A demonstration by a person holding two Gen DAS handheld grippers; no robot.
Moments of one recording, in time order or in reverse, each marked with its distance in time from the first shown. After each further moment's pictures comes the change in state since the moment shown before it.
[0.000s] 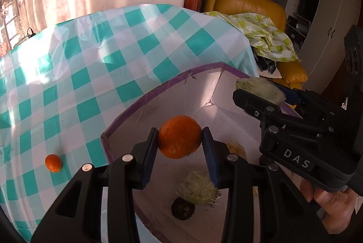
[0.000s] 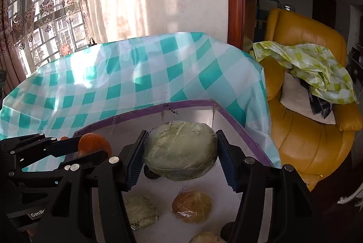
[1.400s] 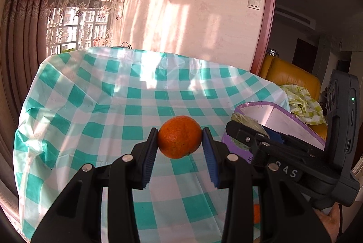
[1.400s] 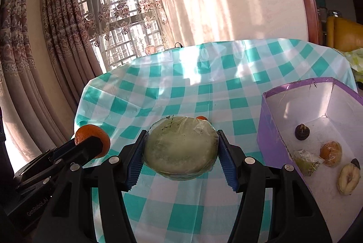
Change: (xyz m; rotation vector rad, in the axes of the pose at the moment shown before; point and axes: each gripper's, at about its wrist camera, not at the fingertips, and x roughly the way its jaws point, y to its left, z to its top) left arm -0.227 0.106 -0.212 -0.289 -0.480 0.273; right arm -0.114 0.205 -0.089 -0.024 -0.184 0.403
